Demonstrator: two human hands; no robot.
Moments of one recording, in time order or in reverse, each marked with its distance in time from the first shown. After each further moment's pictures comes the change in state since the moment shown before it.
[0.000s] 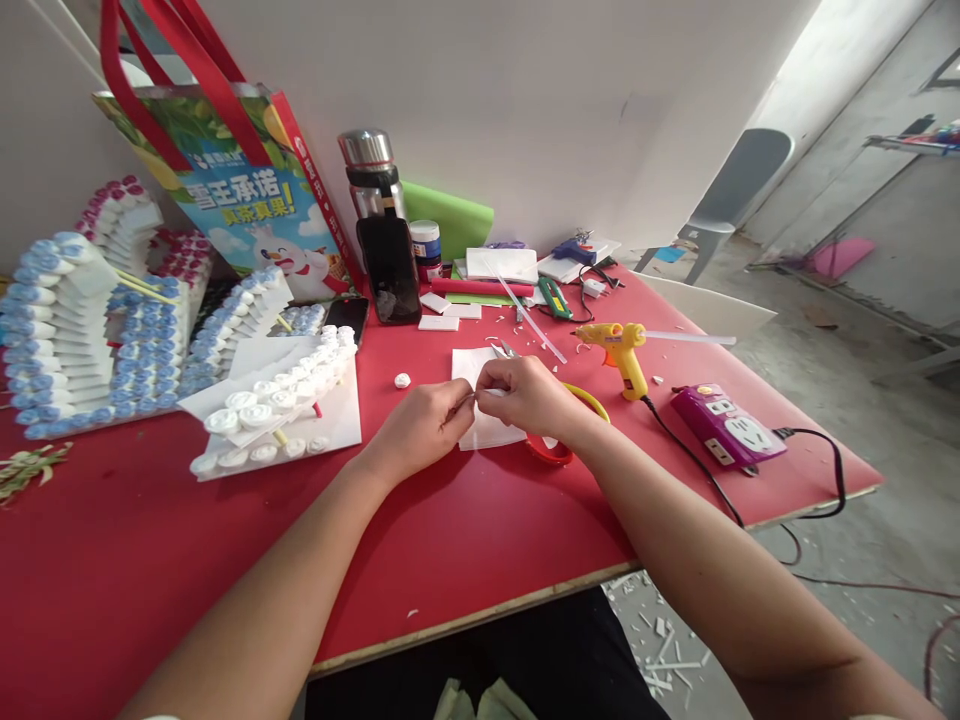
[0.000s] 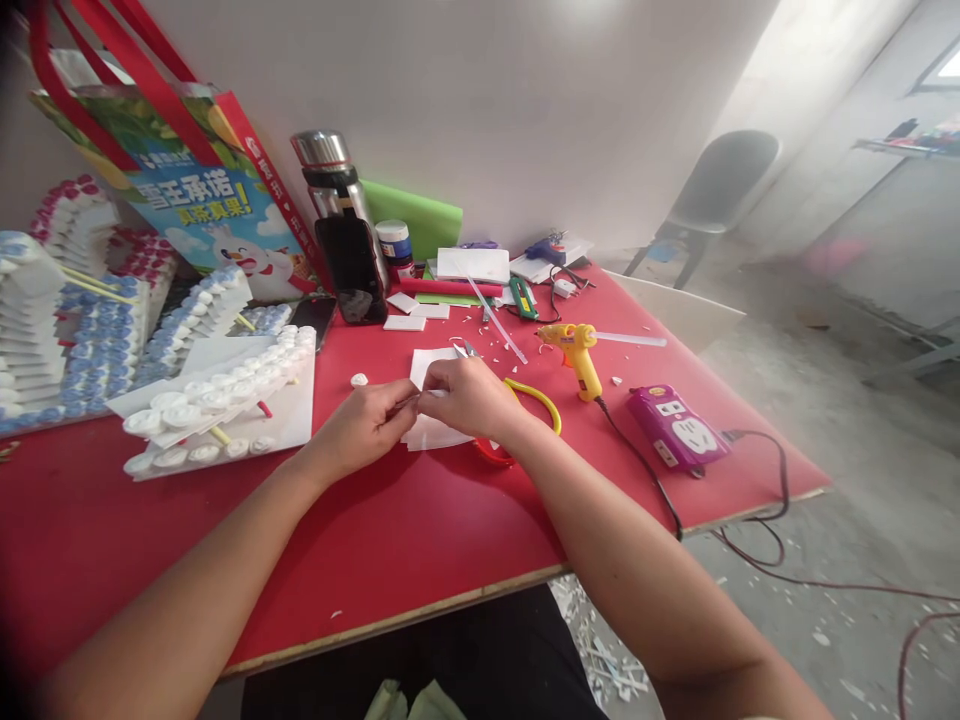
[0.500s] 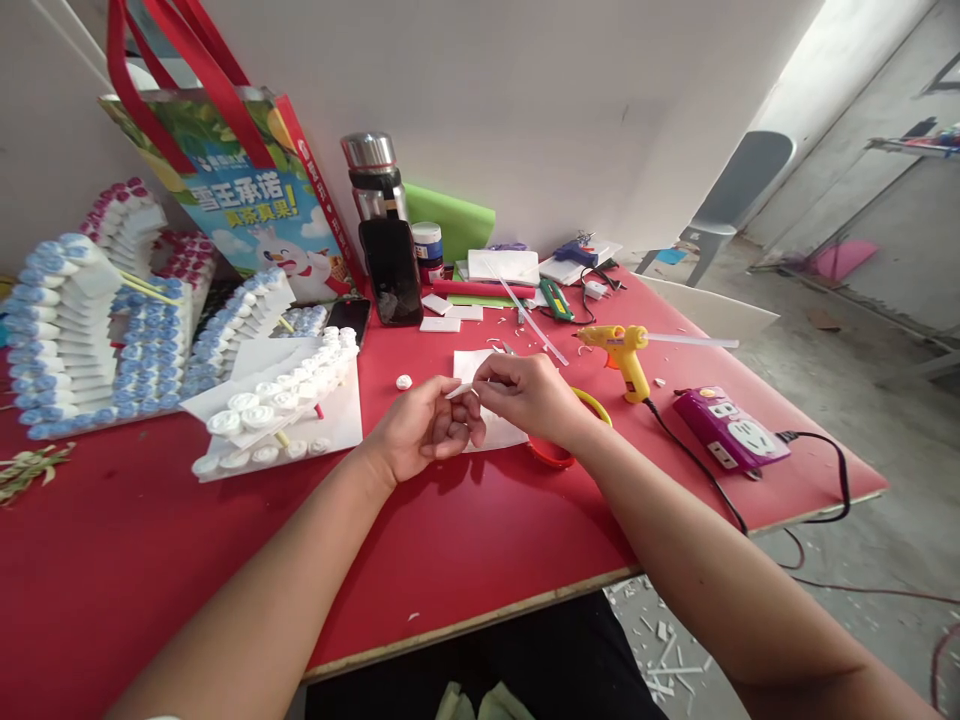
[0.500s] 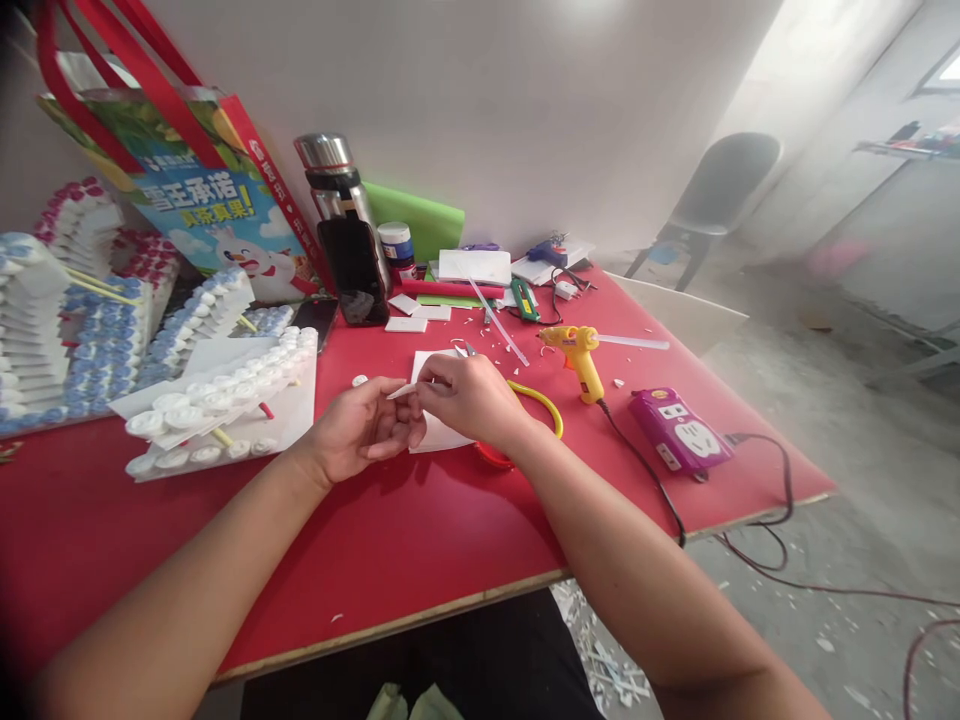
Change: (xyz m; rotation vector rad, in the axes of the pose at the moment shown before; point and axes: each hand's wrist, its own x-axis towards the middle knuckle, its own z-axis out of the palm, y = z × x) left_hand 0.007 0.005 -0.005 -1.162 -0.298 -0.585; right_hand -0.005 -0.002 0.001 0.005 0.134 -0.148
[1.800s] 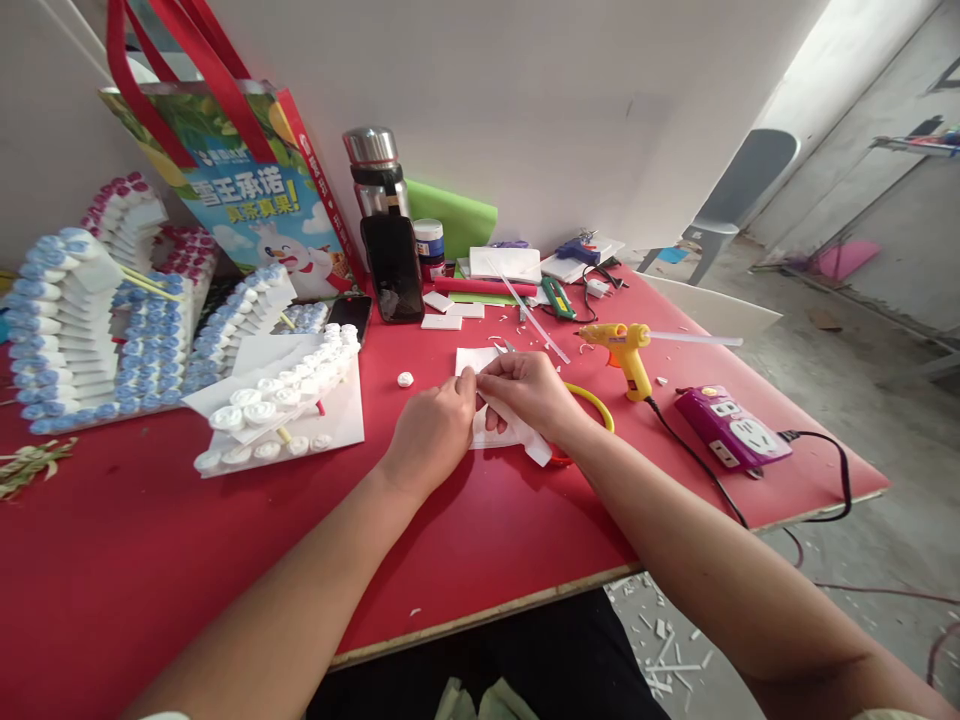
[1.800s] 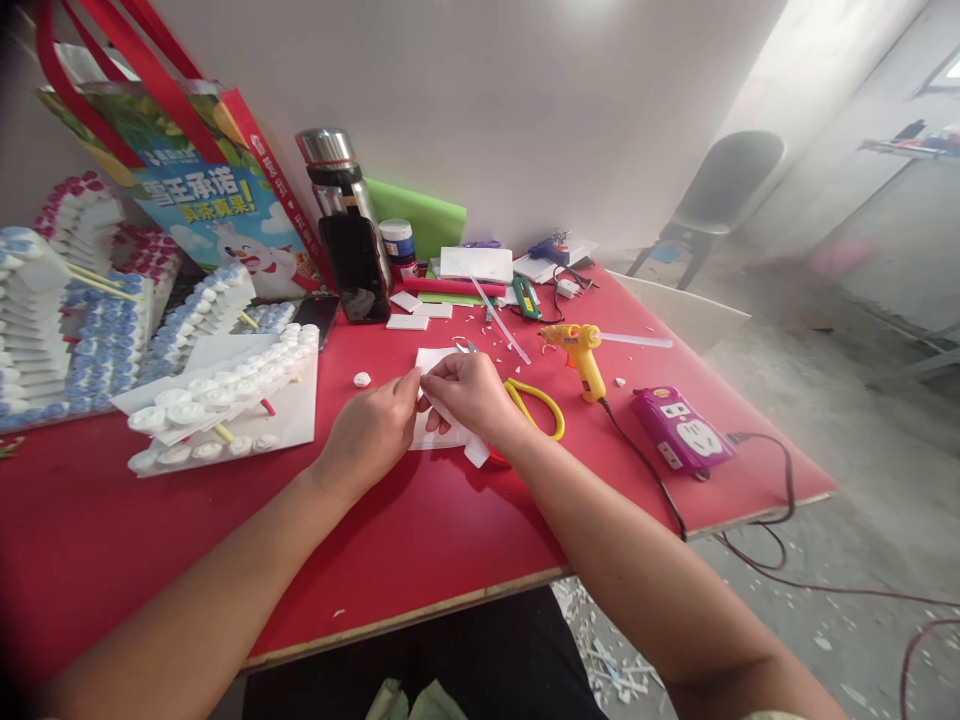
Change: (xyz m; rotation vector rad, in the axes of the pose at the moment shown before) left_hand 0.000 -0.018 0.020 1.830 0.609 0.478; right_hand 0.002 -0.008 0.011 0.633 -0.016 0.398
